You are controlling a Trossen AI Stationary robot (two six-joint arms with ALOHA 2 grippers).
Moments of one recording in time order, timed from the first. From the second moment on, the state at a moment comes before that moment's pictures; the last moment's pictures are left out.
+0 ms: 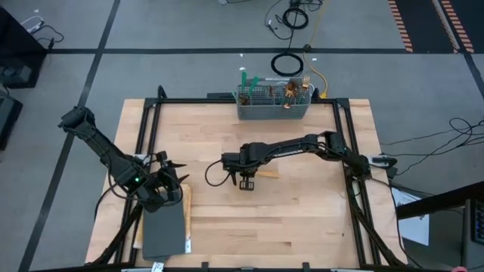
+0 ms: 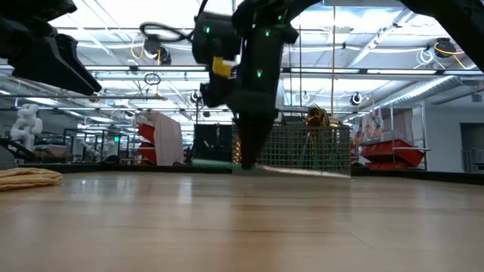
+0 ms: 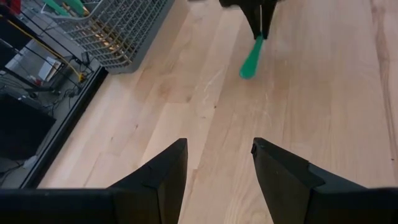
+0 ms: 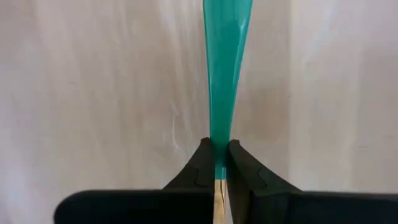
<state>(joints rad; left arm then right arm) -0.77 0.98 0.55 -0.75 -0.93 -0.67 0.01 2.23 1.77 -0.94 0.07 0.12</state>
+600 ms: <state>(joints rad) -0.77 0.98 0.55 -0.77 -0.93 -0.68 -0.07 2.04 1.71 -0.68 0.32 0.06</state>
